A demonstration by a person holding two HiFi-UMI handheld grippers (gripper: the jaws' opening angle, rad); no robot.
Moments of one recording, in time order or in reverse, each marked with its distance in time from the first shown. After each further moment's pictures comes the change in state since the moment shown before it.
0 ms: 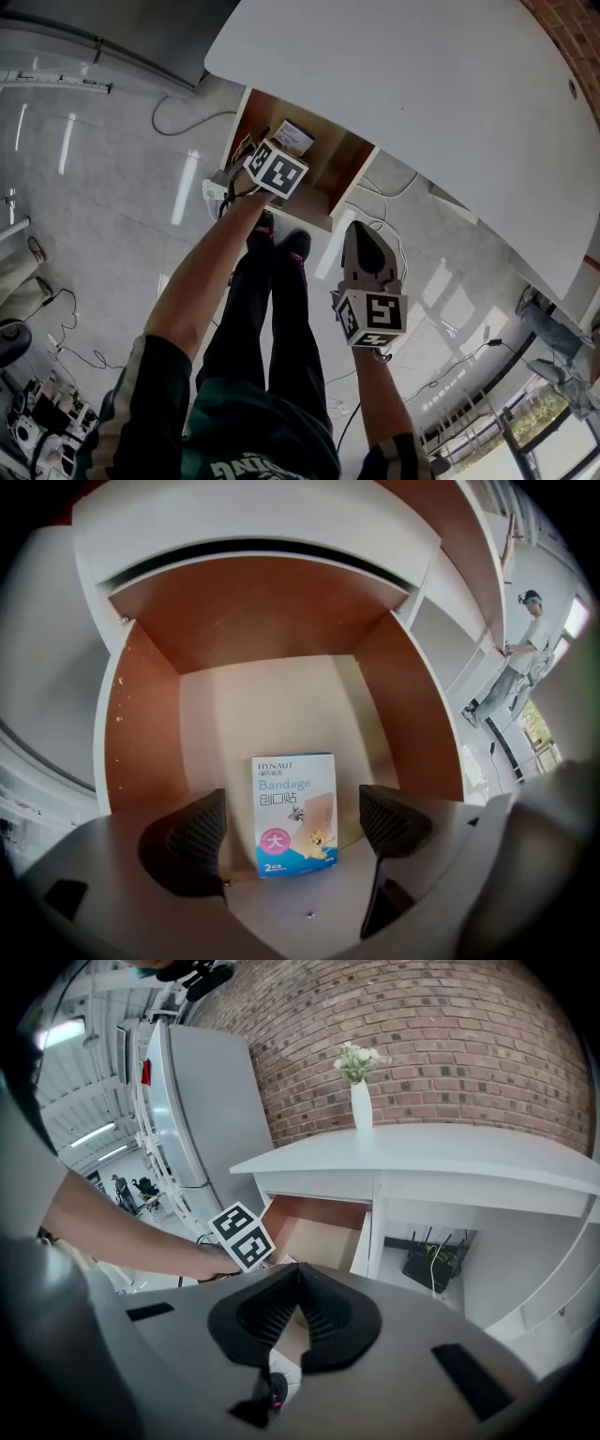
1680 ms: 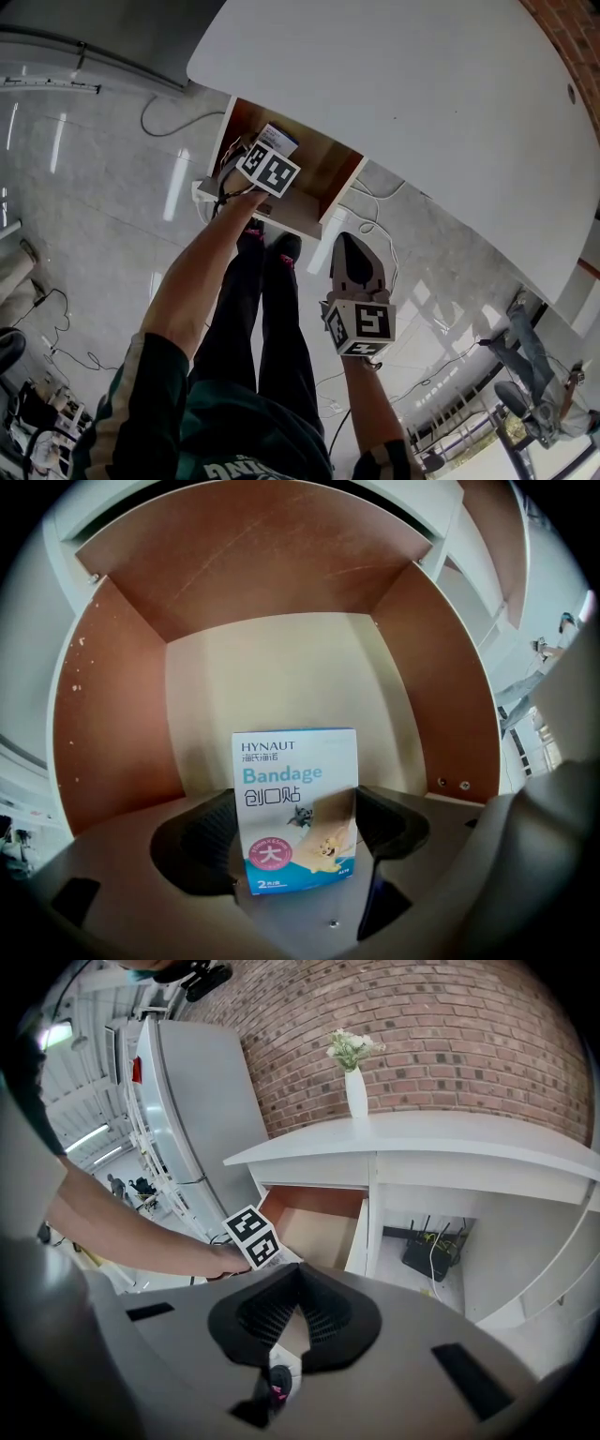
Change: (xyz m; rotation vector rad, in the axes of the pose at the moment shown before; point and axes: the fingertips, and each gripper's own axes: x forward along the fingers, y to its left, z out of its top) left arm 0.036 0.011 -0.022 0.024 0.124 0.041; right arm 0.005 -0.002 -0.011 0.045 0.052 0.003
